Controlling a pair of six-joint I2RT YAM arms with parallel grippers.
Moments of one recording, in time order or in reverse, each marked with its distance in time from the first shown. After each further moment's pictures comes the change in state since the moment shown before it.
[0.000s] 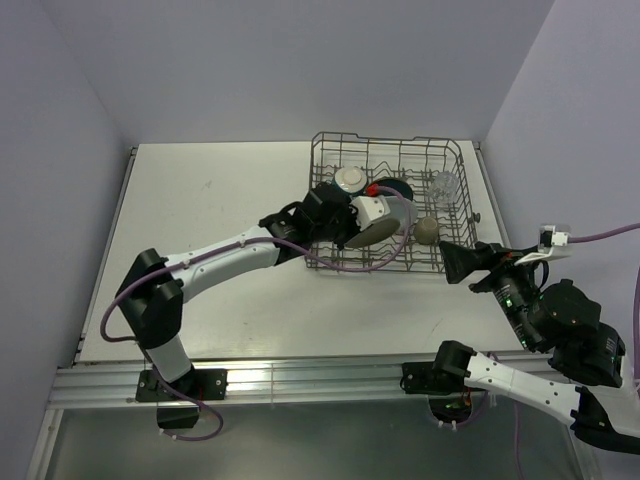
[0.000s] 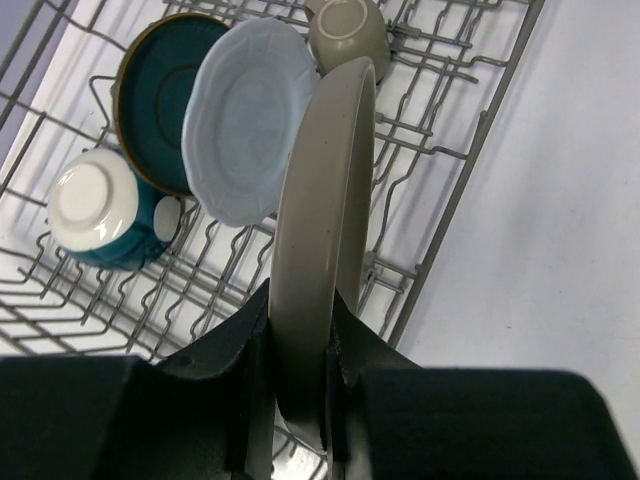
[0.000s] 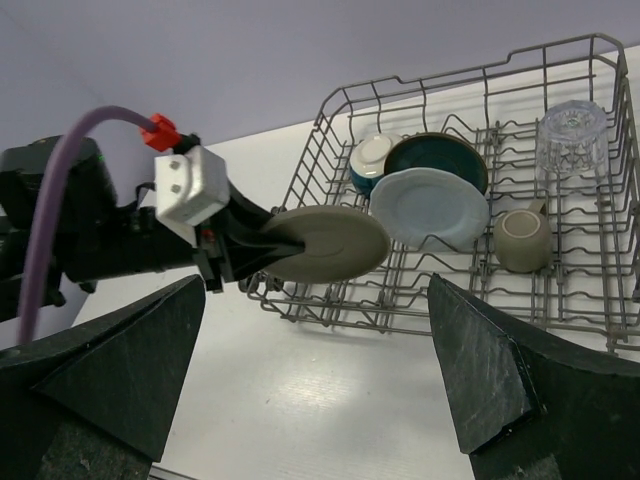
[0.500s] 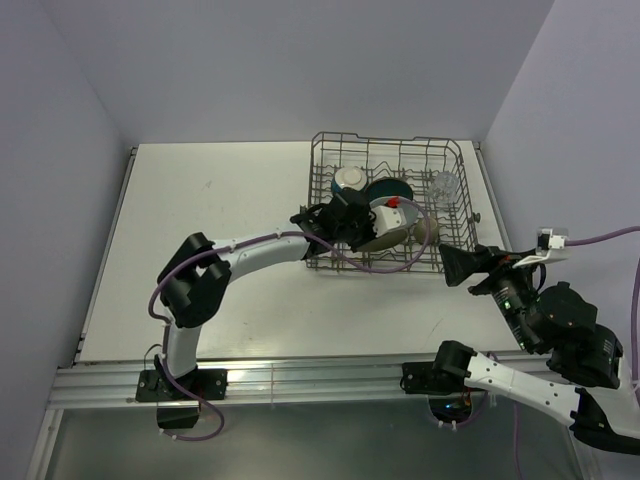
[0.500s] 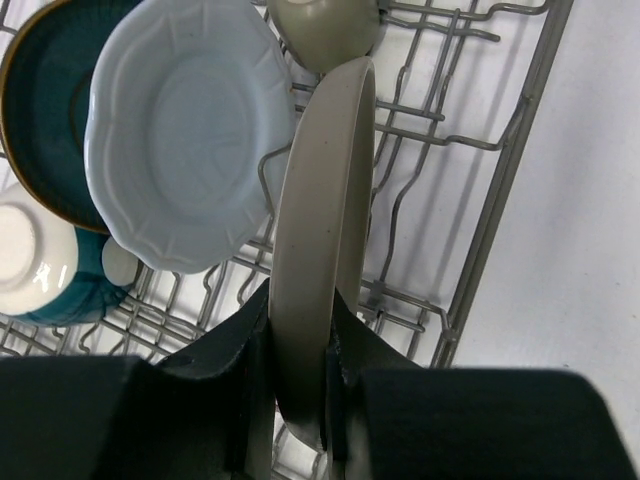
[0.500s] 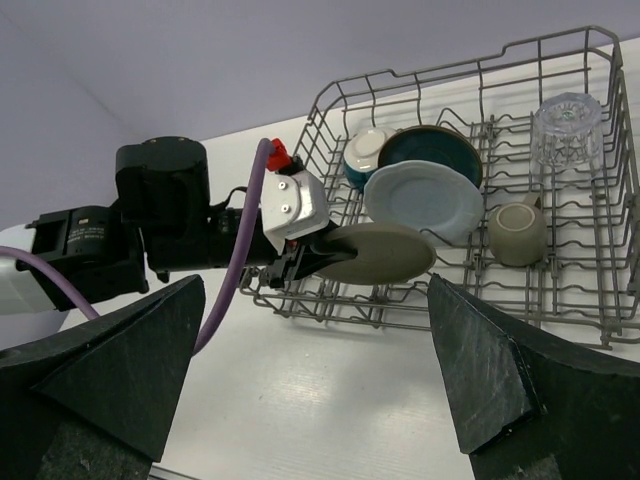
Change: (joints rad) left arm -0.004 0.258 0.134 0.028 0.038 0.103; right arm 0.000 -0.021 -0.030 -0.009 0.002 0.004
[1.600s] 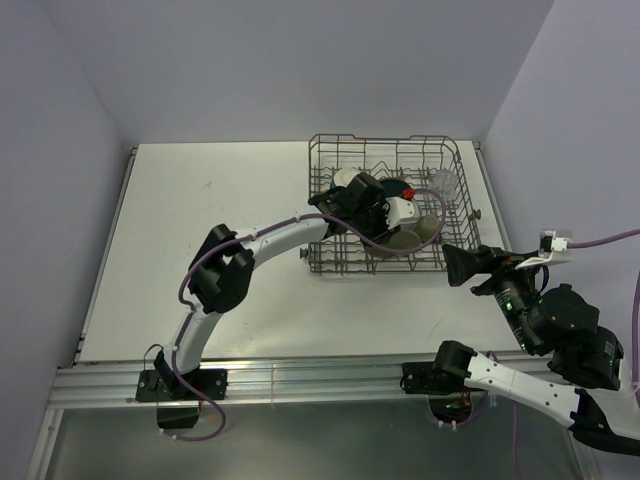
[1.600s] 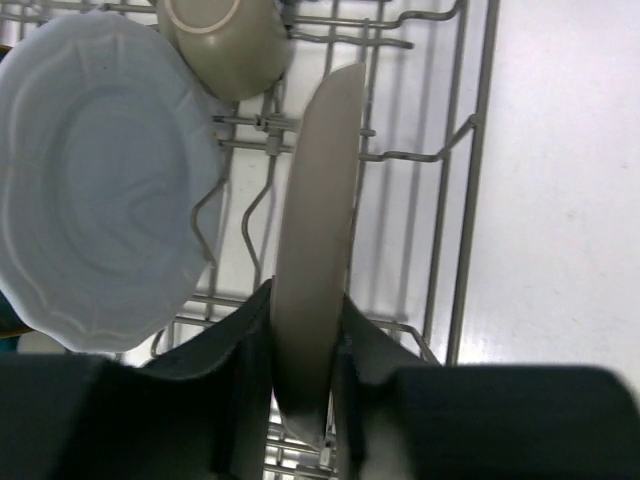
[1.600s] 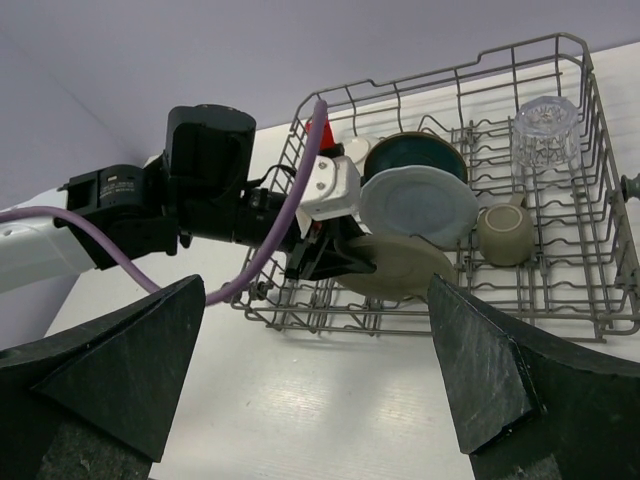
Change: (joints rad) left arm 0.023 0.227 0.360 -0.272 0.210 0.014; right arm 0.000 -0.021 -0.008 0.000 0.026 -0.023
